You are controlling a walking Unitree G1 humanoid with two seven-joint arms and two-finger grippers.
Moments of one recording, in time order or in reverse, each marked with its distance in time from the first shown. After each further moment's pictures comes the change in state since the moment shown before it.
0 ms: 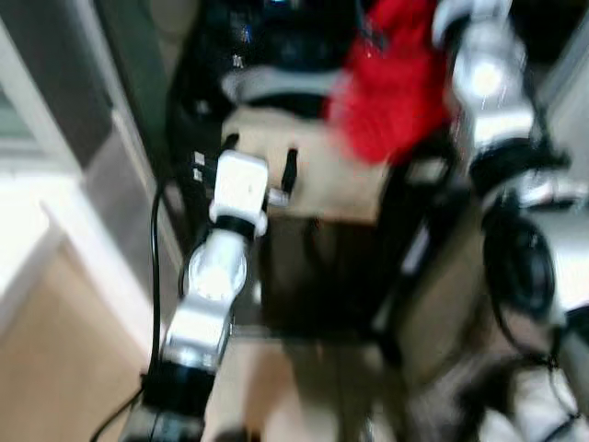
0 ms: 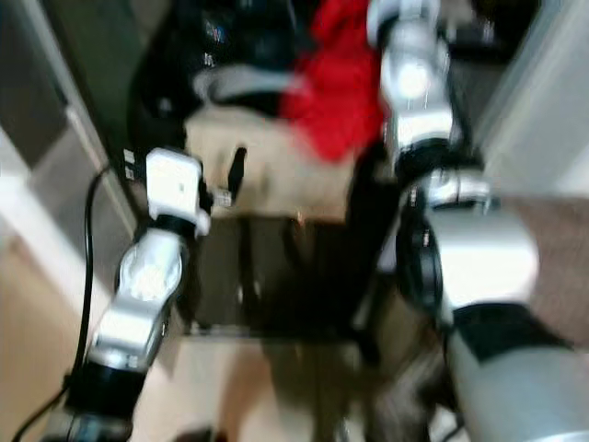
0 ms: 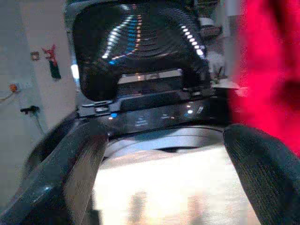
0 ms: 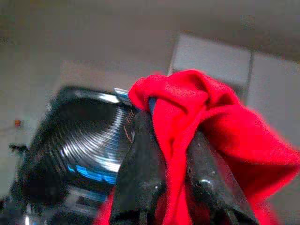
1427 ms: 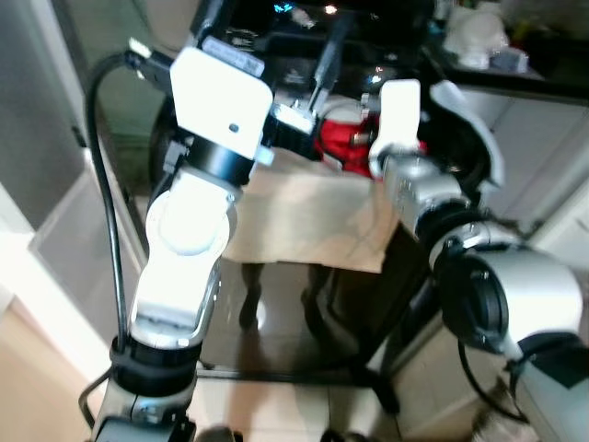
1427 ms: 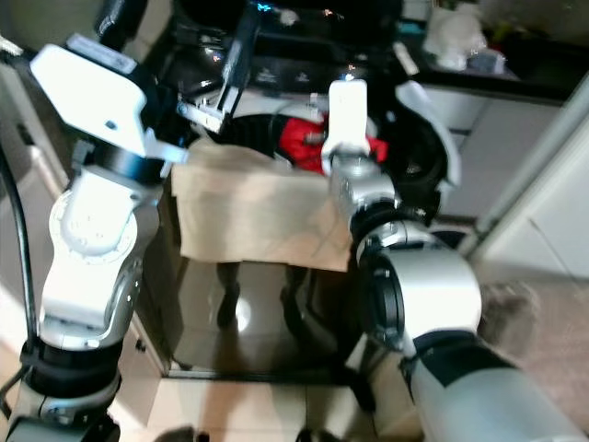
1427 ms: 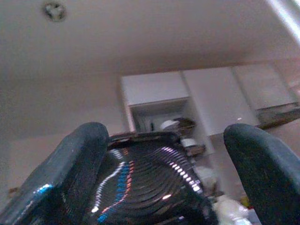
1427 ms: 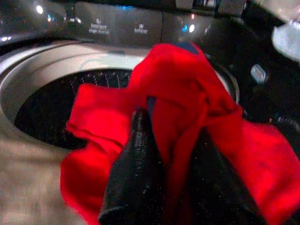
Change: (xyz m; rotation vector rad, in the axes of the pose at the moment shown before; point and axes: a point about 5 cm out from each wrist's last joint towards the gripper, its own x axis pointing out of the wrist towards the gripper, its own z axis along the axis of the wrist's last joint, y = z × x) left arm 0.008 0.005 0.137 0.070 -0.542 -0.155; right arm -0.107 0.066 -0.131 0.232 0.916 0.095
